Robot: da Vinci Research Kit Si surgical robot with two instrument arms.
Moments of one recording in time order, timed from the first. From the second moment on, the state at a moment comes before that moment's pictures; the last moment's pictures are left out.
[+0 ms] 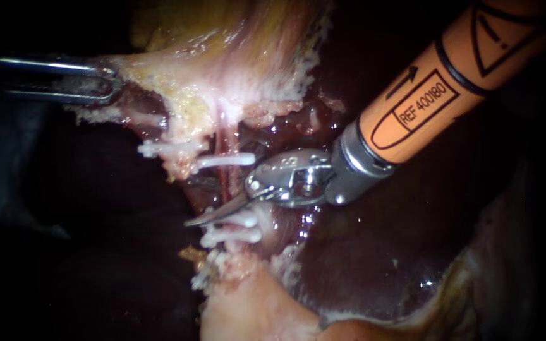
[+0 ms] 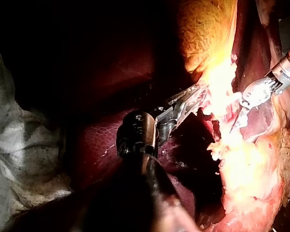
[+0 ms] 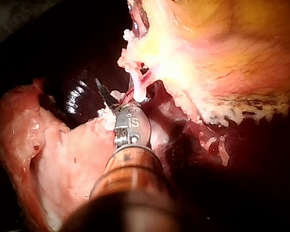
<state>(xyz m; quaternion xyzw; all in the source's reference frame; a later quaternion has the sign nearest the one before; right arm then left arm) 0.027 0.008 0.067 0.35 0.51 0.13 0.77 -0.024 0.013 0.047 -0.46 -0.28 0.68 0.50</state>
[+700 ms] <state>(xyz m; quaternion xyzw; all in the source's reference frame) 0.029 0.008 0.060 0.38 0.56 0.11 0.73 -0.024 0.013 0.047 -0.46 -0.28 0.68 0.50</state>
